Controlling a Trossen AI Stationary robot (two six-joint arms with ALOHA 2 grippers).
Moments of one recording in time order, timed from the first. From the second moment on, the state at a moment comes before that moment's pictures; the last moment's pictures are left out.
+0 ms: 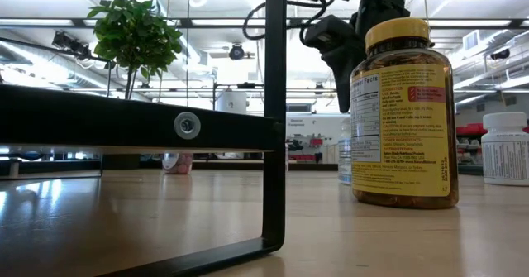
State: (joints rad) left arm -0.11 1.28 1.72 -1.13 -0.23 -0.39; right arm 0.08 1.68 1.22 -0.86 0.00 1.25
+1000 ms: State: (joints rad) left arm -0.11 1.28 1.72 -1.14 -0.23 -0.43; right arm 0.09 1.70 1.22 -0.69 -0.08 1.06
